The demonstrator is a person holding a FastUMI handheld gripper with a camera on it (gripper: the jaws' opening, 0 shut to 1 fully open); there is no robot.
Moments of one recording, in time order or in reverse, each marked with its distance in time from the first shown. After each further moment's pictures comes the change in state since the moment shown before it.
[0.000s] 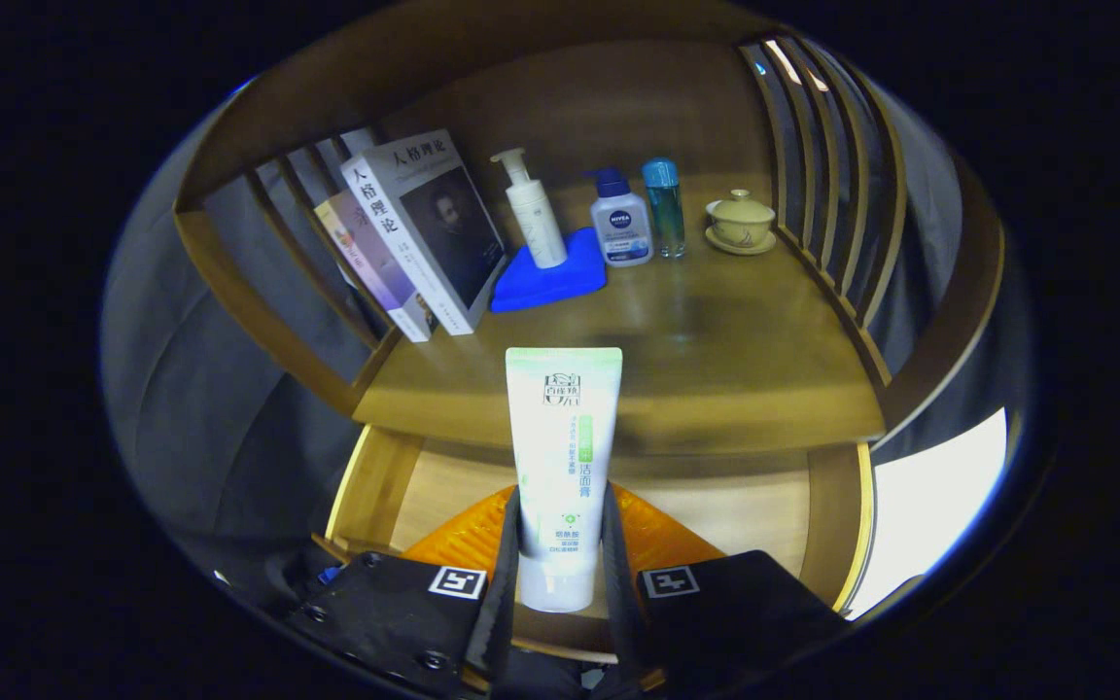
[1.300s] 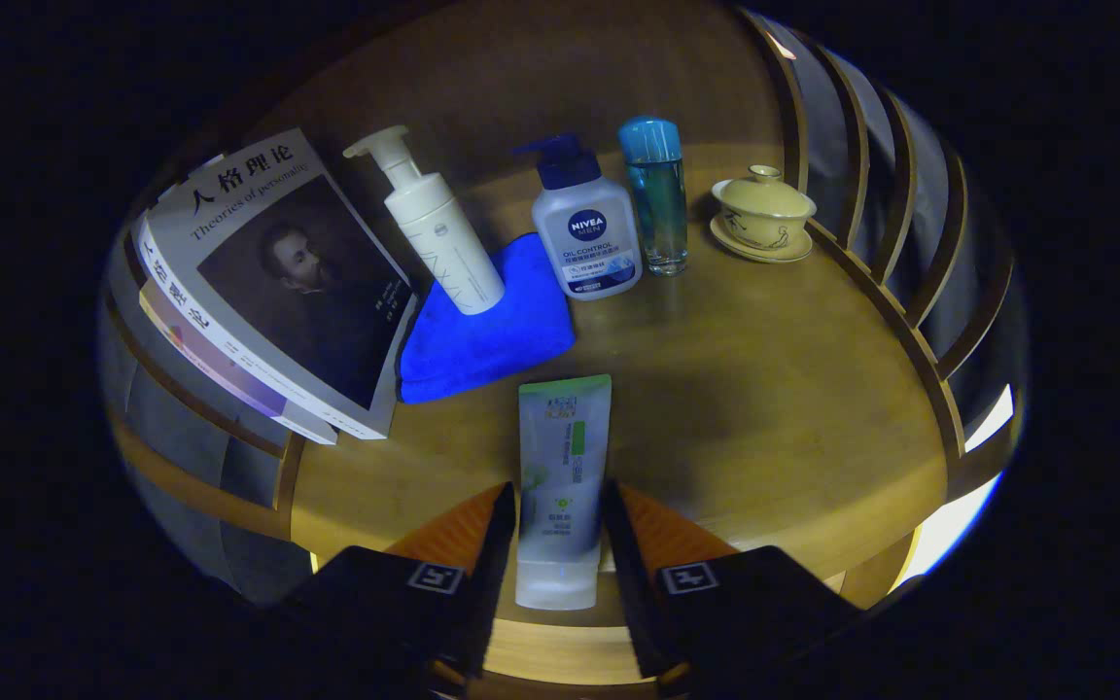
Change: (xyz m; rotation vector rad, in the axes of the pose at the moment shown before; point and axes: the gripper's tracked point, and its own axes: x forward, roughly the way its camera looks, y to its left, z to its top) arm 0.115 -0.011 0.071 0.137 0.033 -0.121
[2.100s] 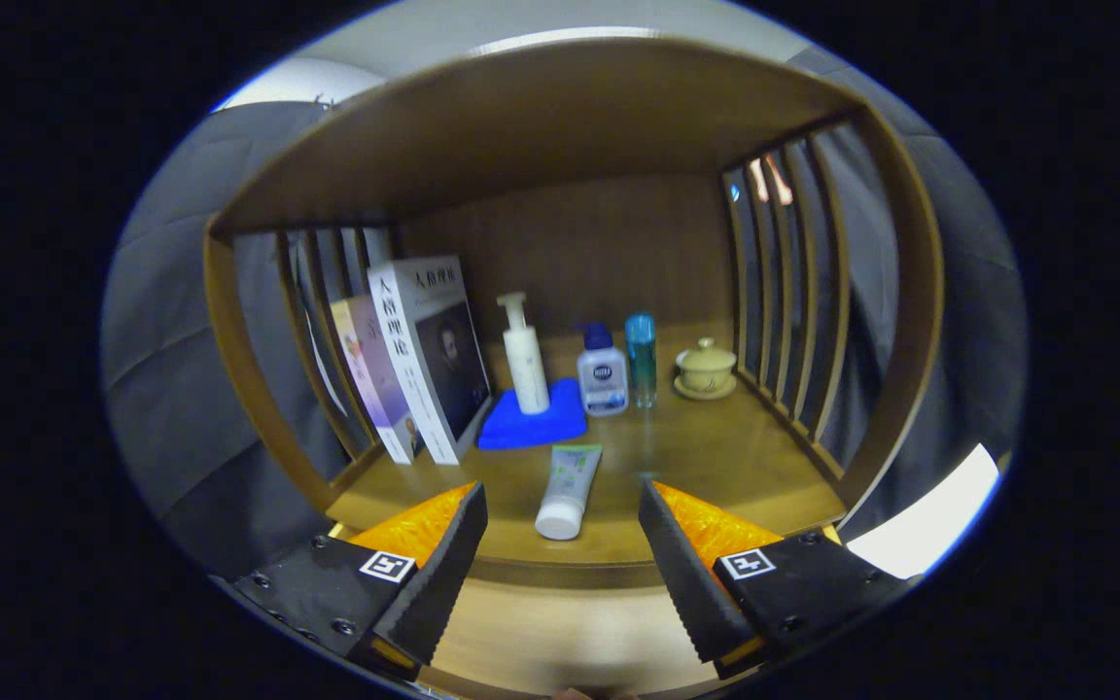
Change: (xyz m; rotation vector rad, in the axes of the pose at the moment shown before) arm -0.162 0.004 -0.028 -0.193 -0.652 0.029
